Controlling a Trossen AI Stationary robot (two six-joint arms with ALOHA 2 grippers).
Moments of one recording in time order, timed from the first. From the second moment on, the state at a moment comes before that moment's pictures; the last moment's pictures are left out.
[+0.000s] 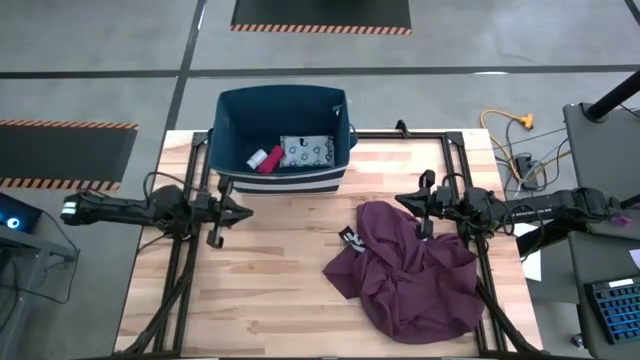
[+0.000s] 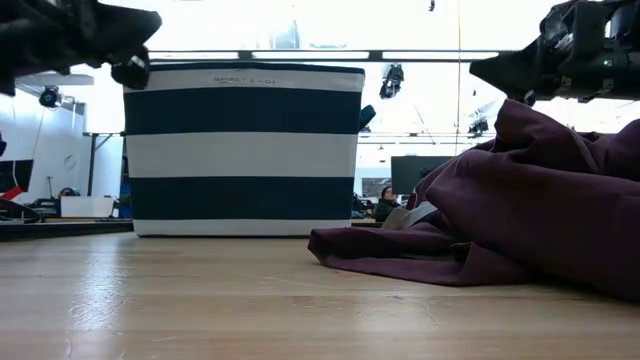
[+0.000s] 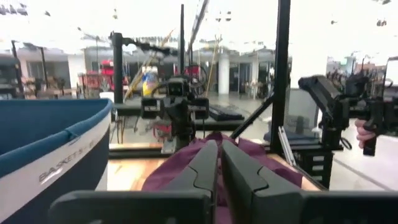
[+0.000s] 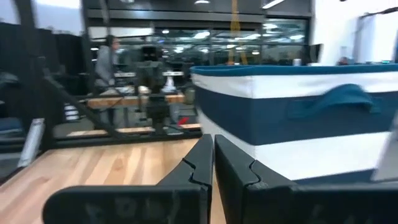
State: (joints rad) left arm -0.04 0.29 0.12 0.39 0.05 -0.01; right arm -0.02 0.56 0.01 0.71 0.15 0.03
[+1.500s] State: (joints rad) left arm -0.04 0.00 0.01 0.04 0.00 -0.09; right arm -0.02 0.11 0.03 0.17 -0.05 0.09
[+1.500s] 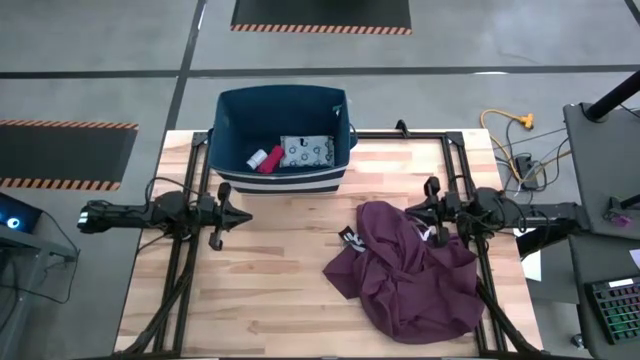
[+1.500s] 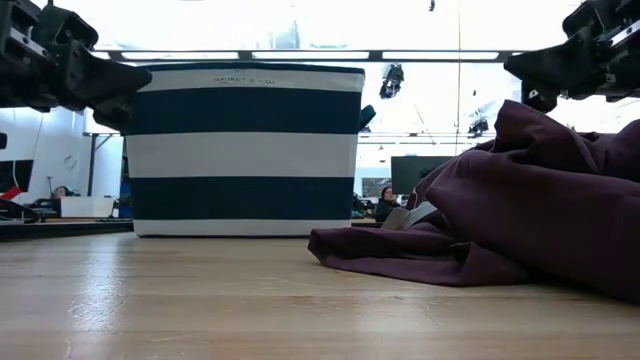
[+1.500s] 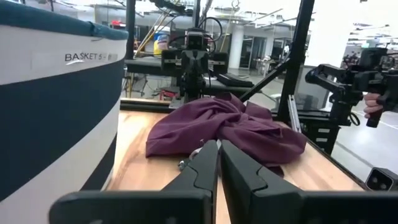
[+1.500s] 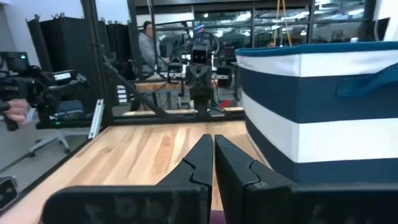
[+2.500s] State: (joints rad) left arm -0.04 0.13 0.01 0.03 -0.02 -0.11; right arm -0.02 0.11 0.03 0.12 -0.03 0.02
